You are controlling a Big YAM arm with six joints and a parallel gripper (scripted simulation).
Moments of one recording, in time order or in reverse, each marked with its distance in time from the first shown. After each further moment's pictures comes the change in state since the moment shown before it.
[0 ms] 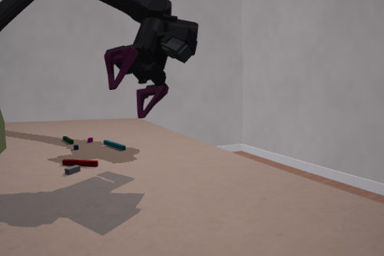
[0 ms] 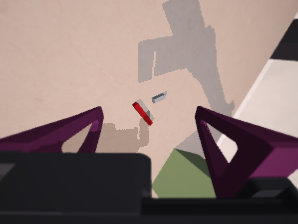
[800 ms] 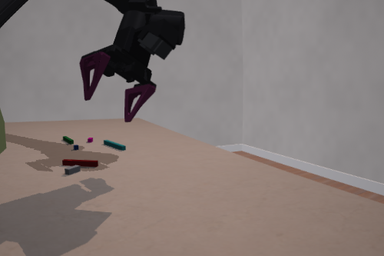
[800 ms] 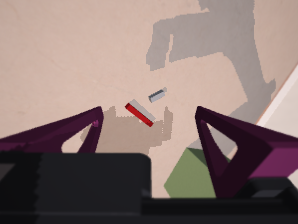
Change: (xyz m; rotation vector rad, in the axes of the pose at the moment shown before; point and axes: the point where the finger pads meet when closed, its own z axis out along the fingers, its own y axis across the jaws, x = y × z) arm 0.012 -0.030 0.032 -0.131 0.073 0.166
